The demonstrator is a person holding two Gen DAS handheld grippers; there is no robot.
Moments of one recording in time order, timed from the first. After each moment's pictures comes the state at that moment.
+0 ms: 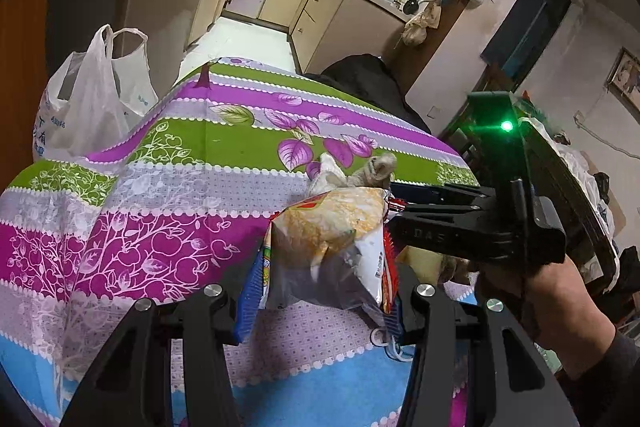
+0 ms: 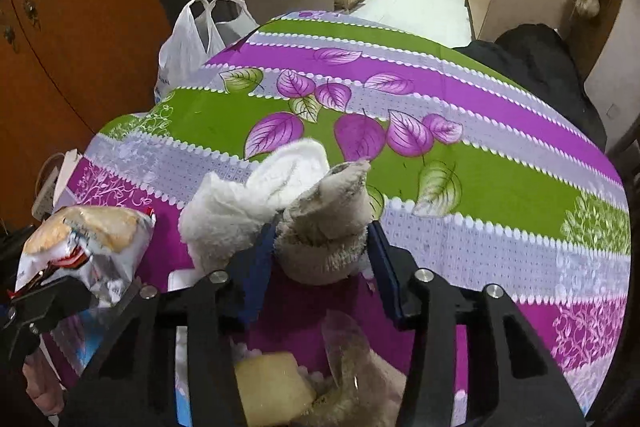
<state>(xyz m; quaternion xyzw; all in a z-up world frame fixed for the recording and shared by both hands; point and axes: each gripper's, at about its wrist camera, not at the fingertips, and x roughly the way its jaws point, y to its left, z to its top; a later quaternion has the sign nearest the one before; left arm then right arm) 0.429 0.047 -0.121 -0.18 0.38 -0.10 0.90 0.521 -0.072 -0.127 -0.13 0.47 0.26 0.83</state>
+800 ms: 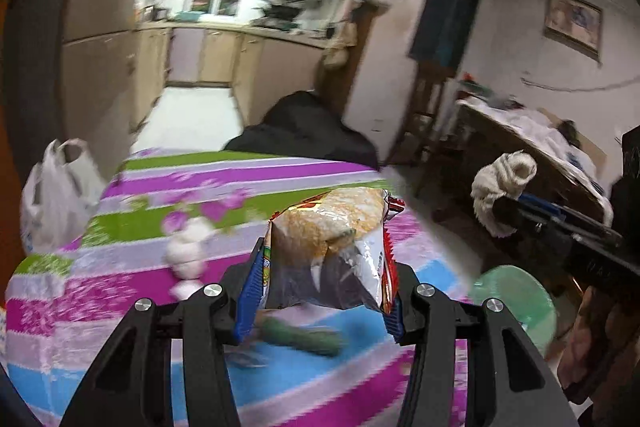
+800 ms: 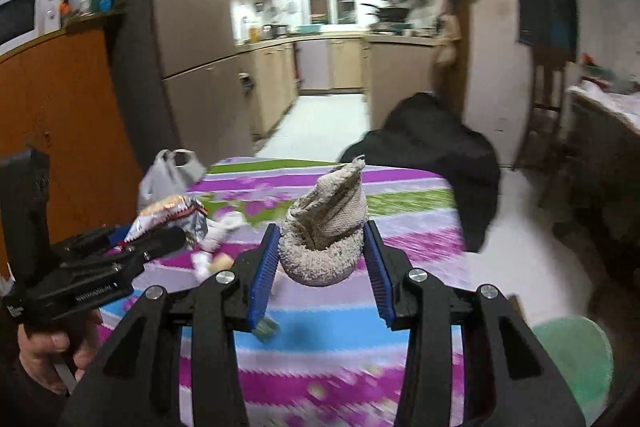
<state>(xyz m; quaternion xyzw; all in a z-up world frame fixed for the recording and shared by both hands) 0.361 -0.104 -0.012 -0.07 0.28 -0.18 0.94 0.305 -0.285 0.032 -0.01 0.27 0.12 0.96</state>
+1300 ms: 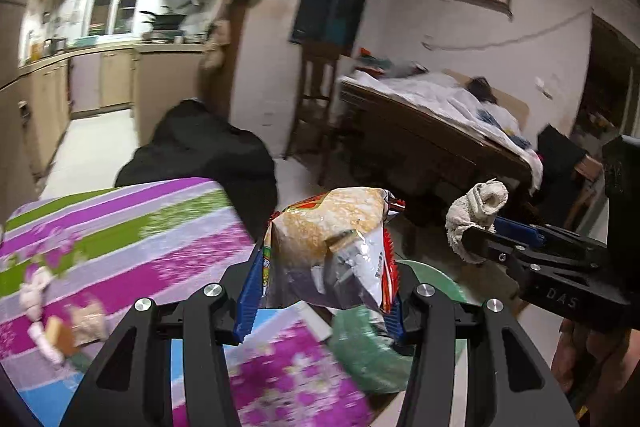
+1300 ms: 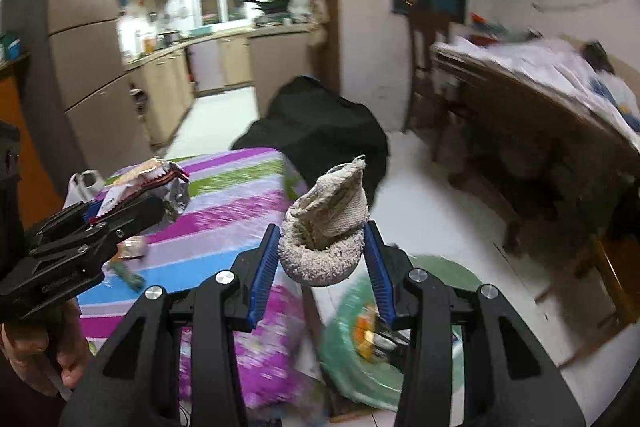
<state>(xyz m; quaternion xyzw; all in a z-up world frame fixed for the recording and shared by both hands) 0.327 -0.345 0.033 -0.01 0.27 -0.33 0.90 0.237 -0.475 0.040 0.04 0.31 -0.05 0.95</state>
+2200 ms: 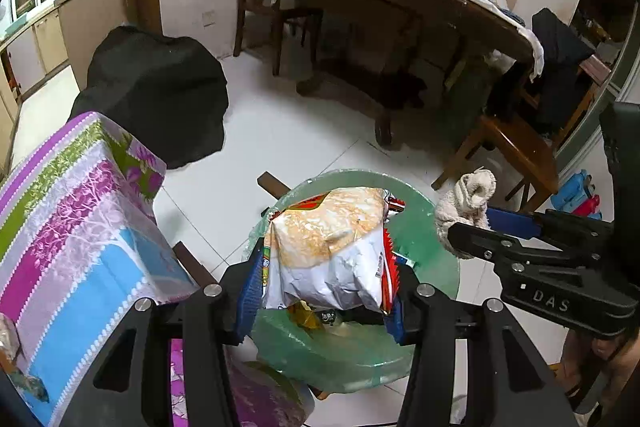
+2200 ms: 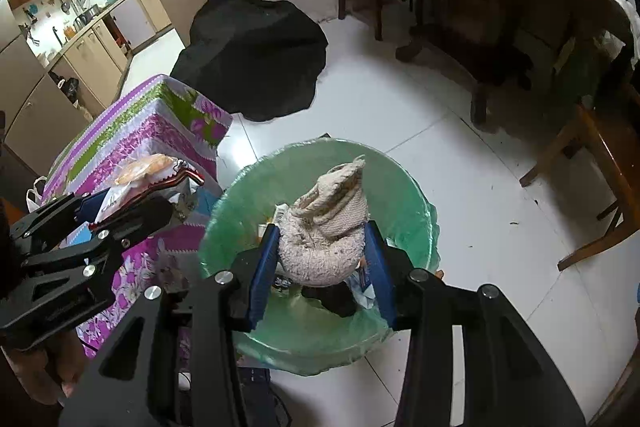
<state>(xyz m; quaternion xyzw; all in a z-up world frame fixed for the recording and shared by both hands) 0.379 -0.551 -0.089 0.11 0.44 -0.37 0.81 0.246 -0.613 -0.066 0.15 0.47 -0.11 0.86</state>
